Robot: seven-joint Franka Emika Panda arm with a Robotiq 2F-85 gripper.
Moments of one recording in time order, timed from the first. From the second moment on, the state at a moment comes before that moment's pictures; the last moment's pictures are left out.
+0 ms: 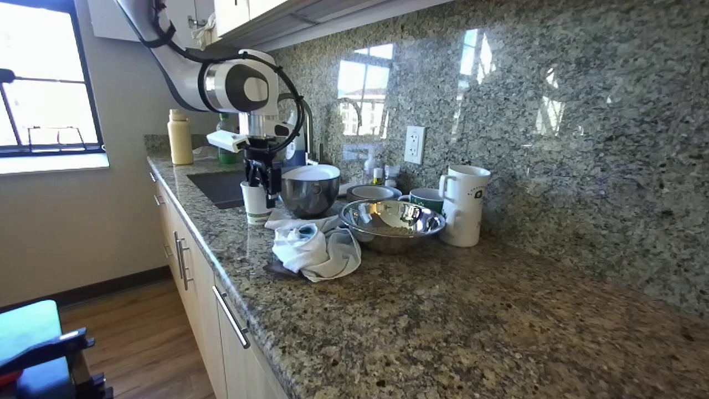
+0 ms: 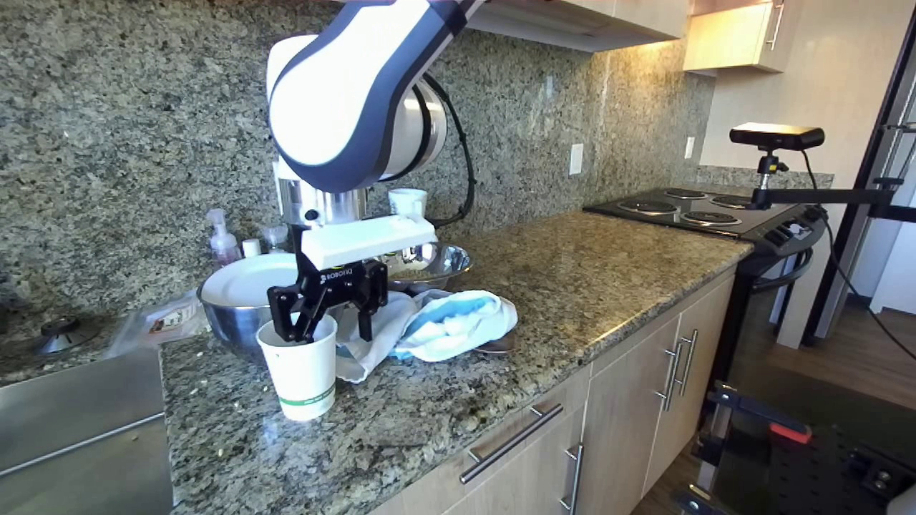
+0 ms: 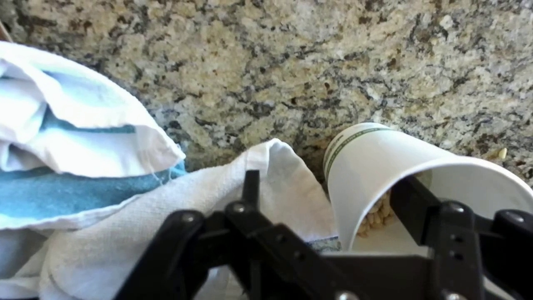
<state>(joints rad) 0.29 0.50 0.07 -1.90 -0.03 2.42 0.42</state>
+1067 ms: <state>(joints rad) 0.25 0.51 0.07 -1.86 0.02 2.42 0.31</state>
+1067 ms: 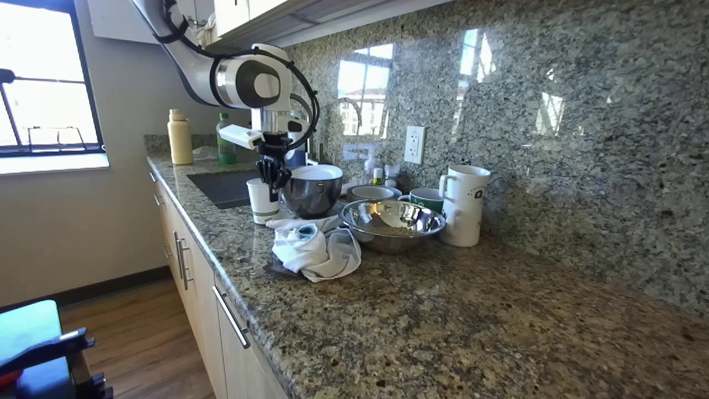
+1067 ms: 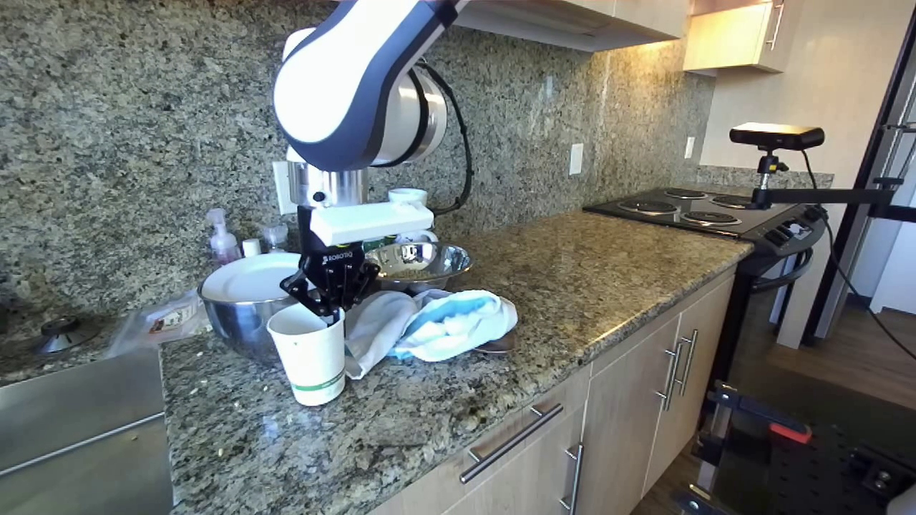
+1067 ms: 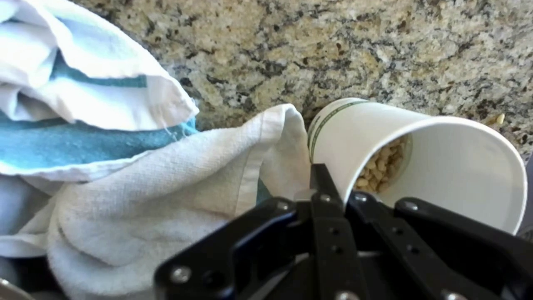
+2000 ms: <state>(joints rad) 0.16 0.37 0.05 -1.88 0.07 2.38 0.27</state>
